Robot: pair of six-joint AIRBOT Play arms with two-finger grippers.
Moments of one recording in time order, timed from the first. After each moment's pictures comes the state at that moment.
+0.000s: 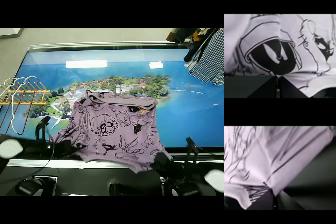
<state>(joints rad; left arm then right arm) -0.36 -0.66 0.64 1.08 -1.28 -2.07 0.22 -0.27 0.50 -1.13 1.51 2.50</state>
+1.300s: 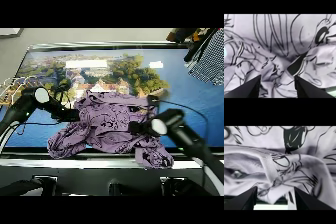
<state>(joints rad) -0.27 -1.32 1.16 1.31 -1.30 -1.70 0.62 -1.07 0.96 -1.58 1.21 2.31</state>
